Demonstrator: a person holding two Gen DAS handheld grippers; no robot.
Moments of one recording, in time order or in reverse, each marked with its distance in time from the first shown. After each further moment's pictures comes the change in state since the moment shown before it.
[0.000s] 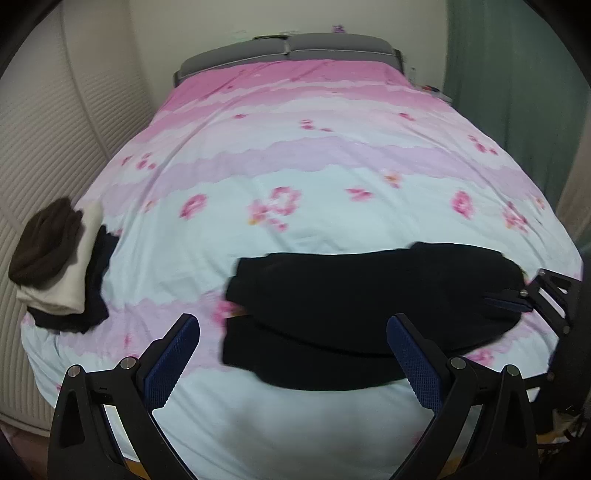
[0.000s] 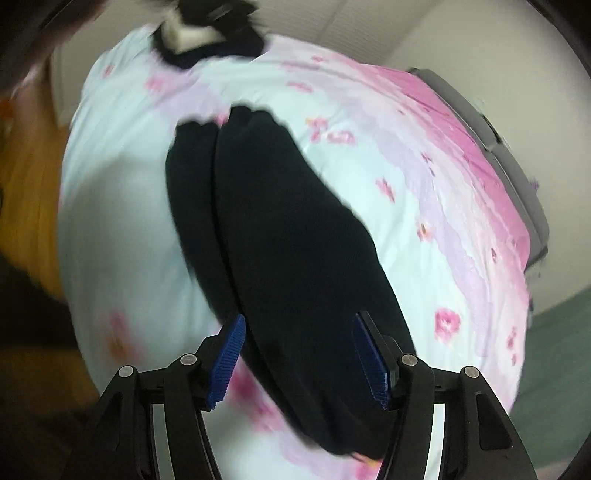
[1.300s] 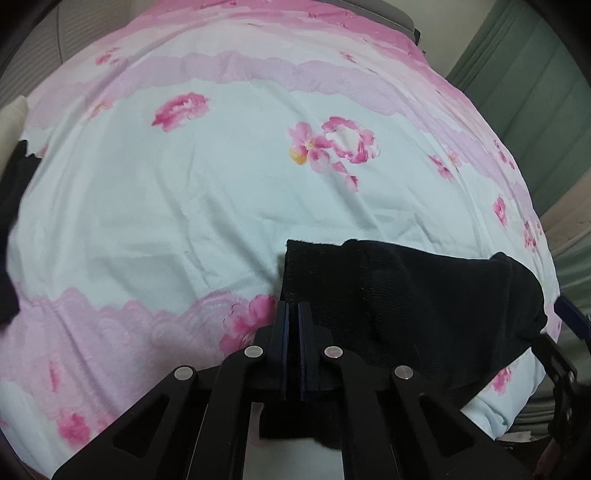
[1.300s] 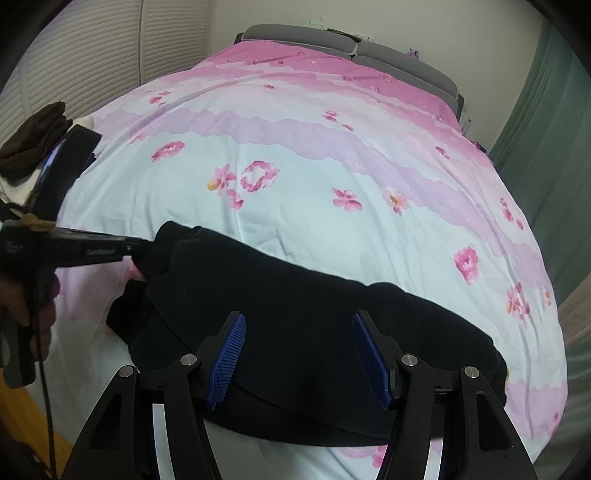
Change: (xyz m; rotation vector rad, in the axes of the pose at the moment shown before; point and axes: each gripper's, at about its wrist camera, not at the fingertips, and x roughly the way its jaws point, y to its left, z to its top) left arm 0.180 0.115 0.009 -0.138 0.224 -0.293; right arm 0.051 0.001 0.104 0.634 0.063 -0.176
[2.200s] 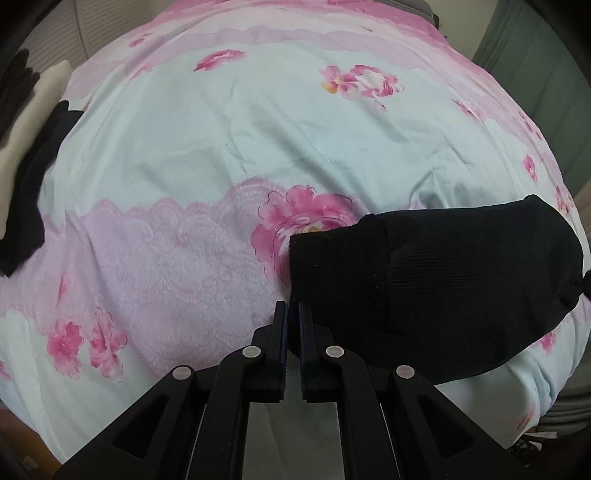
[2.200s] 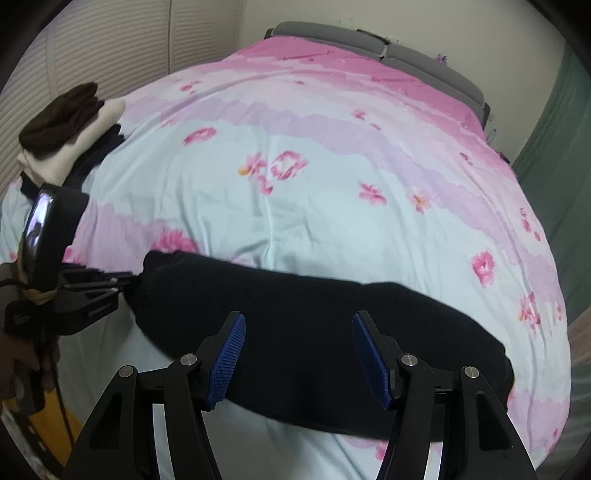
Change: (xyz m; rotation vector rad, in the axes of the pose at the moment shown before) left arm 0.011 0.003 -0.076 0.000 0.020 0.161; right arm -0.005 0.010 -0.018 -0.079 0.032 0.089
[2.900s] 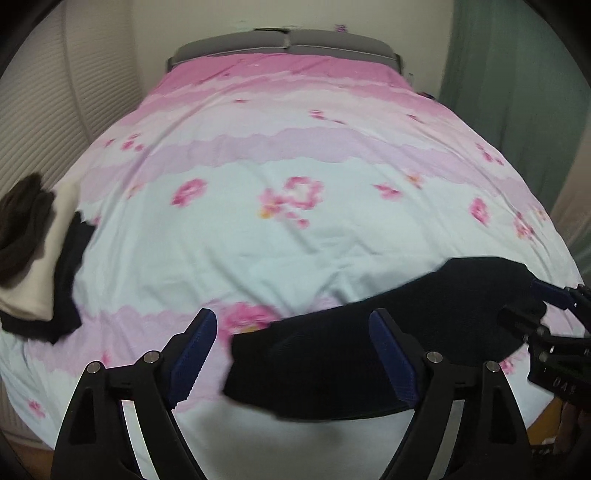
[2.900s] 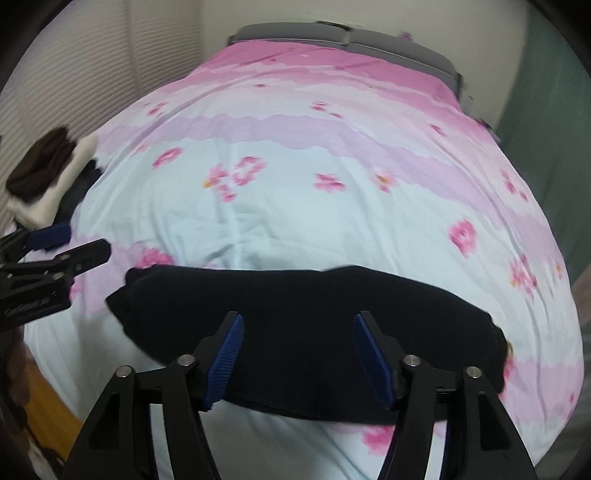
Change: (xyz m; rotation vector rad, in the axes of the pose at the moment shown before) left arm -0.106 -0.087 0.036 0.129 -0.242 0.011; right arm -0.016 -0.071 -0.013 0.213 -0.005 -0.015
